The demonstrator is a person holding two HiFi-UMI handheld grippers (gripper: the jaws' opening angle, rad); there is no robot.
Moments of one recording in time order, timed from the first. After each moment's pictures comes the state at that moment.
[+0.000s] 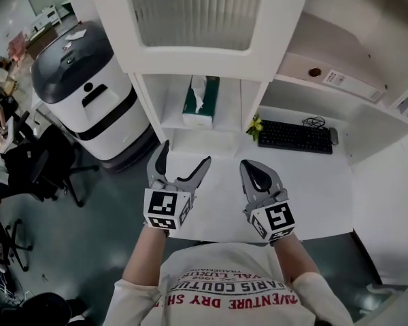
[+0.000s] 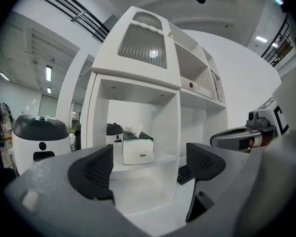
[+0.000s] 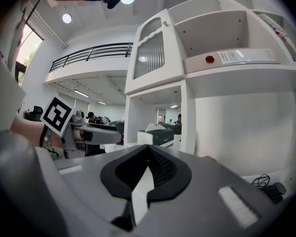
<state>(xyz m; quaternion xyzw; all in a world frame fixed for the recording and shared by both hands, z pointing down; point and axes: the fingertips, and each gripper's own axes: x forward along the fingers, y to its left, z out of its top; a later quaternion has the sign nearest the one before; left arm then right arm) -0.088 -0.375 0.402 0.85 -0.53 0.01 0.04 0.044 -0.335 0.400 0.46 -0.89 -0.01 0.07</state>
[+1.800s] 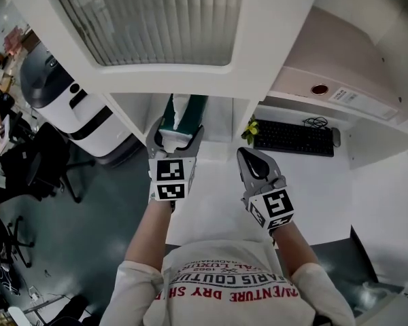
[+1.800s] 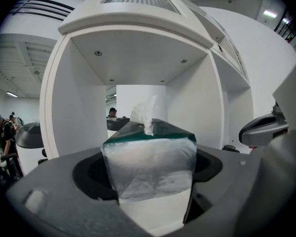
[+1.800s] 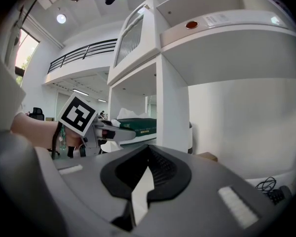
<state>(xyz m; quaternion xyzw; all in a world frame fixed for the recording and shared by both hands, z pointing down) -0.066 -0.500 0.424 0.80 -0.59 0.09 0.04 0.078 -0.420 0.422 0.45 -0.89 0.02 0.08</state>
